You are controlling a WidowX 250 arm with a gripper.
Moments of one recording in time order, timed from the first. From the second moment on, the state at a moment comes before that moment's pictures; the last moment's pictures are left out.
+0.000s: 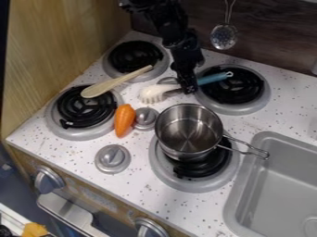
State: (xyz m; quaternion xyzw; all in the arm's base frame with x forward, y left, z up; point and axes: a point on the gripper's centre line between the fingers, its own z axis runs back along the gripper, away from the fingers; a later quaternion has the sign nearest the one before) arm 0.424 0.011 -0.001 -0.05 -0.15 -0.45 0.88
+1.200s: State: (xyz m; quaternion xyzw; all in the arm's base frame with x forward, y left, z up) arm 0.372 -0.017 0.073 -0.01 -0.10 -0.21 0.97
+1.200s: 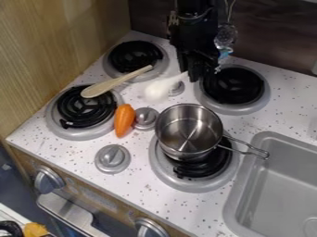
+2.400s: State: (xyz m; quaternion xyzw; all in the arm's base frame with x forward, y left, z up) arm 0.312 -0.032 0.044 -0.07 -0.09 -0.03 0.99
